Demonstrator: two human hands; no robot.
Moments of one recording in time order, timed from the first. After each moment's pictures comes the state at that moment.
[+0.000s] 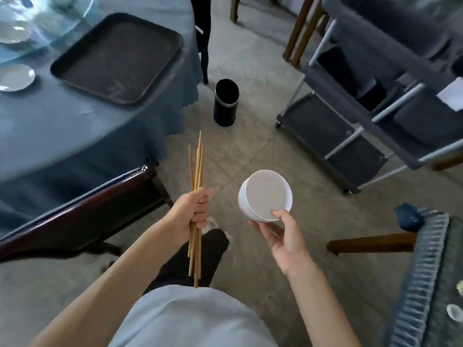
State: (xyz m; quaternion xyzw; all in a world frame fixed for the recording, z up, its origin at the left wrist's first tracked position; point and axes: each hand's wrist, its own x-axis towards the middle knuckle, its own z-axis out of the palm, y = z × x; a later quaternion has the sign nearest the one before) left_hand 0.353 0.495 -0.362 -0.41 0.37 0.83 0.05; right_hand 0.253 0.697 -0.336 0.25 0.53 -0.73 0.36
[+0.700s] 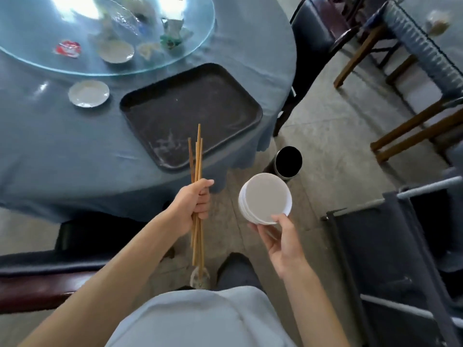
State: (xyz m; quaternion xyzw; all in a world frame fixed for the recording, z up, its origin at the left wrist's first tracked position) left_hand 0.141 0.231 -0.360 -0.50 0.27 0.80 -0.19; right_hand -0.040 0.374 -0.346 0.09 0.59 -0.60 0.53
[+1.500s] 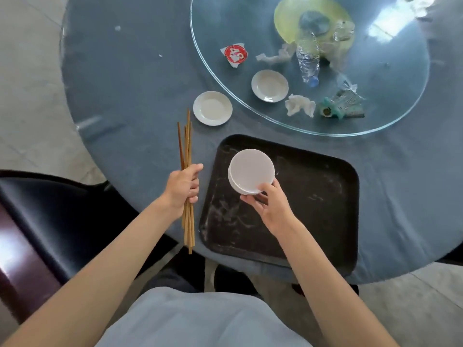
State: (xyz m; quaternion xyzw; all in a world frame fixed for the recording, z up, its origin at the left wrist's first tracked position) left_hand 0.234 -0.008 -0.397 -0.66 0.01 0.56 -0.50; right_hand 0.034 -0.104 -0.403 -0.22 0.59 -0.21 0.75
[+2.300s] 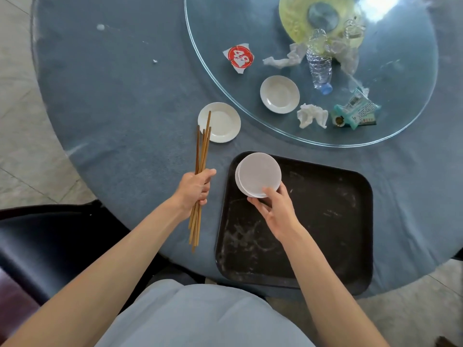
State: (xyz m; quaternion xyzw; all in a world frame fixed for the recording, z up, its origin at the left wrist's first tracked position) left_hand 0.309 -0.066 -0.424 -0.65 0.08 0.63 -0.42; right_hand 0.101 -0.138 -0.424 -0.18 0.64 -0.23 0.71
